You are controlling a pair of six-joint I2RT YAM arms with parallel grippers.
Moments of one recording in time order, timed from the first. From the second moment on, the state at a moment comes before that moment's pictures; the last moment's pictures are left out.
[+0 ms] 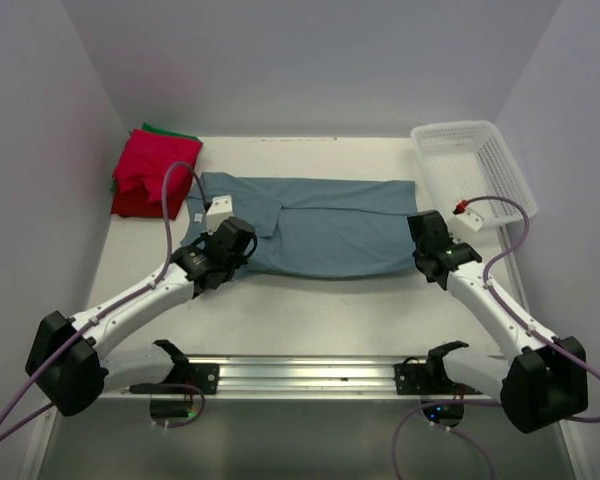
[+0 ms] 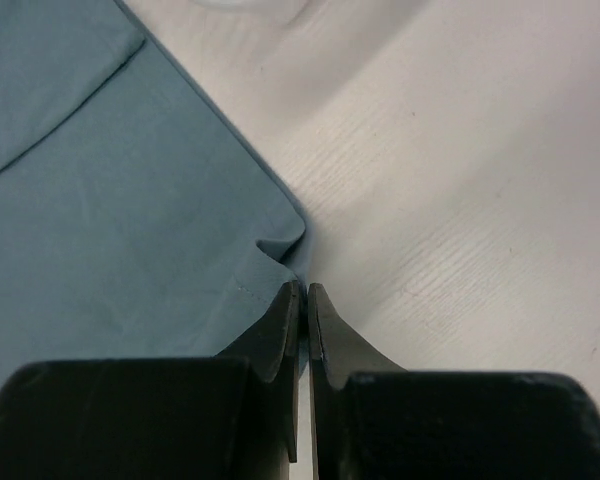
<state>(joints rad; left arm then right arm) -0.69 1.14 0.78 -0.54 -0.60 -0.70 0.31 1.08 0.74 -0.64 0.66 0.91</state>
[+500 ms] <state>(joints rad) -0.50 1.53 1.12 -0.35 -0.49 -0.45 0.19 1.51 1.03 -0.49 0.68 0.77</state>
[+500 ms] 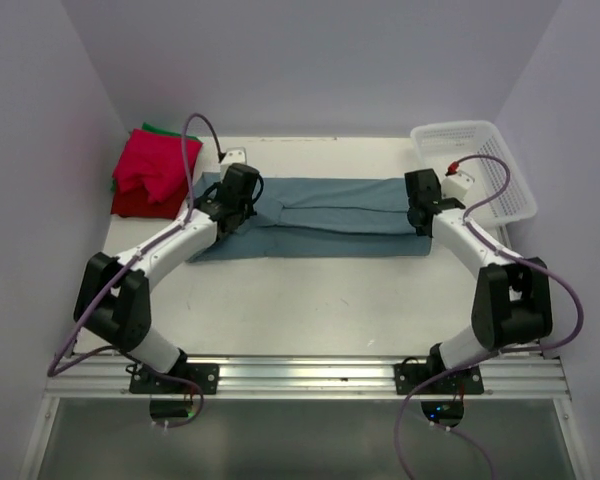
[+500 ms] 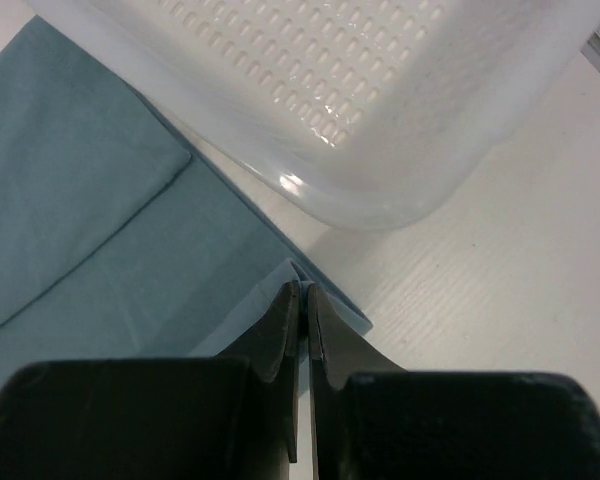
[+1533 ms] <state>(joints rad) -0.33 1.90 1.34 -0.23 -0.35 -0.37 0.14 2.01 1.42 -0.44 0.61 0.66</state>
